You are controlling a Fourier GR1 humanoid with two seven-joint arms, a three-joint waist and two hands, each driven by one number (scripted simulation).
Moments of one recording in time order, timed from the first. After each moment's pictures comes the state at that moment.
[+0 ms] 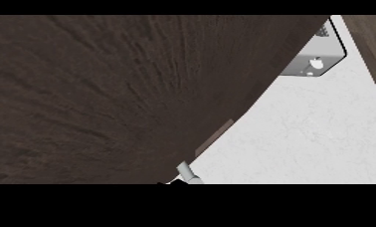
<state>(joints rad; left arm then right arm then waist) 0.45 0.68 -0.16 -2.00 0.81 0.11 -0.56 -0.56 -0.05 0.82 -2.15 -0.11 -0.35 0.70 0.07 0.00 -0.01</state>
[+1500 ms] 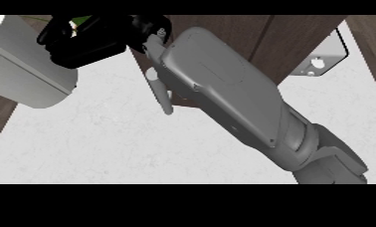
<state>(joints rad) 0.44 0.79 0.15 -1.97 1.03 -0.07 -0.43 -1.35 0.00 0.46 -0.92 -0.78 0.02 0.35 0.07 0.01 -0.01</state>
